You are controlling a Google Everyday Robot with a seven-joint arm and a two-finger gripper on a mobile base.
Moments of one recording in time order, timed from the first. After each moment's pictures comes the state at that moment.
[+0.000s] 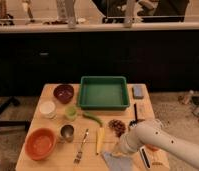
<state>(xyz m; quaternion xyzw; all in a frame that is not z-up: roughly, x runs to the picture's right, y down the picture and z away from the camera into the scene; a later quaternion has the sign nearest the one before) 0.077 0.321 0.727 -0.36 -0.23 0.11 0.90</state>
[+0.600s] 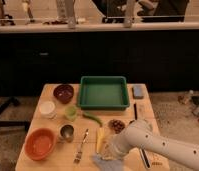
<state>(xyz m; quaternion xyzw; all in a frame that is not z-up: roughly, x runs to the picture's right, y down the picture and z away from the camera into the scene) 0.020 0.322 0.698 -0.35 -0.25 0.05 0.90</state>
